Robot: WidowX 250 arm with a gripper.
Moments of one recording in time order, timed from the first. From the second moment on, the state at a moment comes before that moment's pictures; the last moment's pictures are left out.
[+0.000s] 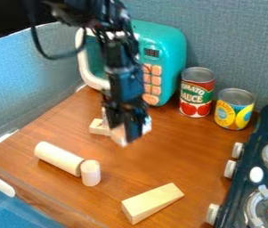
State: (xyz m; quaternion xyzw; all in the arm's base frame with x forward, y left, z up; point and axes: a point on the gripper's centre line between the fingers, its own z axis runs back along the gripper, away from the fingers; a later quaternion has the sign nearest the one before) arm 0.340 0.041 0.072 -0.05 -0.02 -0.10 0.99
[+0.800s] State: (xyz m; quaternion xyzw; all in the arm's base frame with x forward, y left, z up) arm 0.380 0.079 0.062 -0.02 0.00 0.02 1.00
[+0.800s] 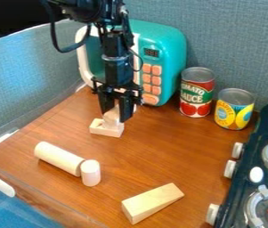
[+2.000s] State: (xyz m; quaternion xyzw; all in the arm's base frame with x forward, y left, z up) arm 0.361 0.065 0.063 -0.03 -0.01 -0.03 1.00
